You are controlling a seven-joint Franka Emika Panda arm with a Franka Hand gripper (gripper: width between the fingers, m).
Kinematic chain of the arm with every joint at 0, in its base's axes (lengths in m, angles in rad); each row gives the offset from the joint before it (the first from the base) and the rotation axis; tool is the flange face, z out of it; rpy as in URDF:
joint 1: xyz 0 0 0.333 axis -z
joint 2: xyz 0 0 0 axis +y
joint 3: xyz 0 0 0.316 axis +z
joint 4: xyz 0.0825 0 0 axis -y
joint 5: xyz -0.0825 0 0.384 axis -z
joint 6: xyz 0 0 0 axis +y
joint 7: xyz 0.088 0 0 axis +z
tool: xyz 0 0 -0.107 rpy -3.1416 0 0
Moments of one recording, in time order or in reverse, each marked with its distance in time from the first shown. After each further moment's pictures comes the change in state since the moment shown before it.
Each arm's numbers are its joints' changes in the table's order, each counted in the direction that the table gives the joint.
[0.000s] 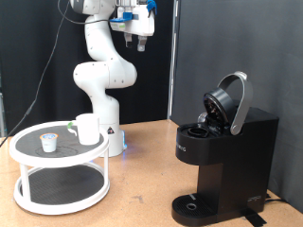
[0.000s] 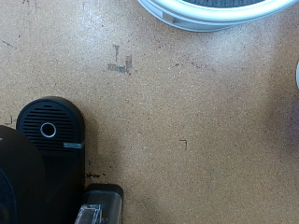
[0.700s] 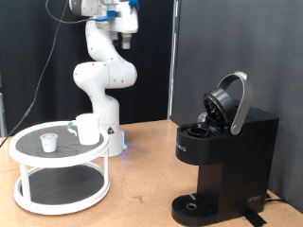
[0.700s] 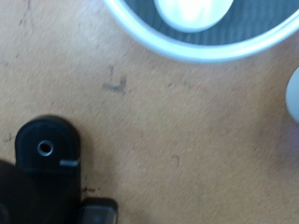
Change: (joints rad) arm 0.038 -0.037 -0.131 -0.007 0.054 0.031 0.129
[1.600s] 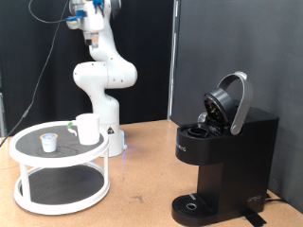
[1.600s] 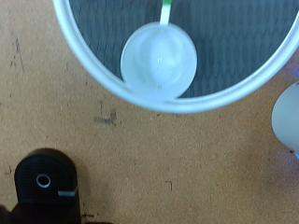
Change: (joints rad) arm 0.063 -0.034 -0.140 -0.001 0.078 0.021 0.104
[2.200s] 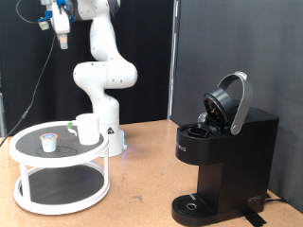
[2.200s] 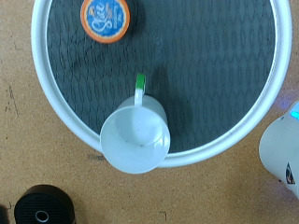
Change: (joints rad) arm 0.042 0.020 -0.138 0.036 0.091 0.004 0.108
